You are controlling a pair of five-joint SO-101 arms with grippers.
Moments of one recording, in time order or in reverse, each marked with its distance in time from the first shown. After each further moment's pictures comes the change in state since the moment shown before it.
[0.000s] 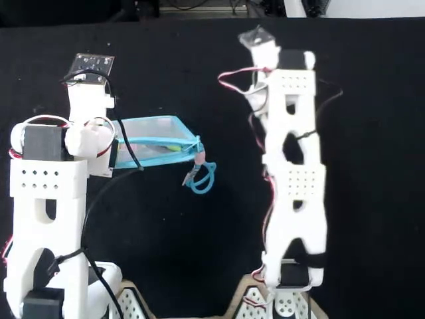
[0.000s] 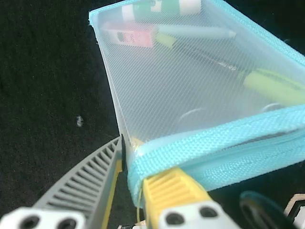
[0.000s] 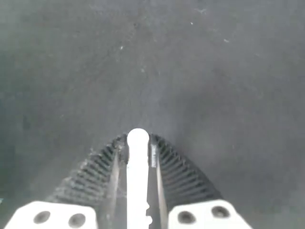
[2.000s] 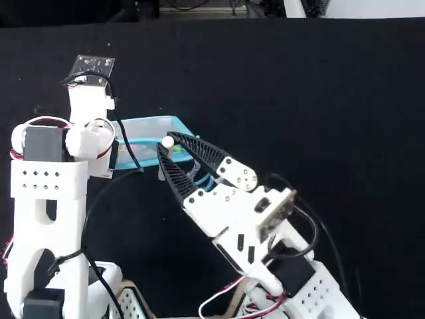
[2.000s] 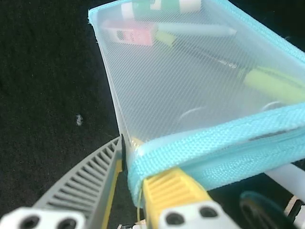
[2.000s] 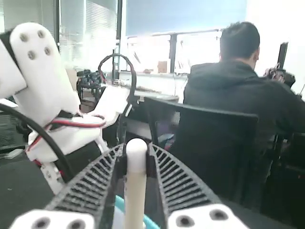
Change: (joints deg) left arm 0.0 -0.1 0.9 0.0 -0.1; right arm -42.6 -136.9 134.7 -88.9 -19.5
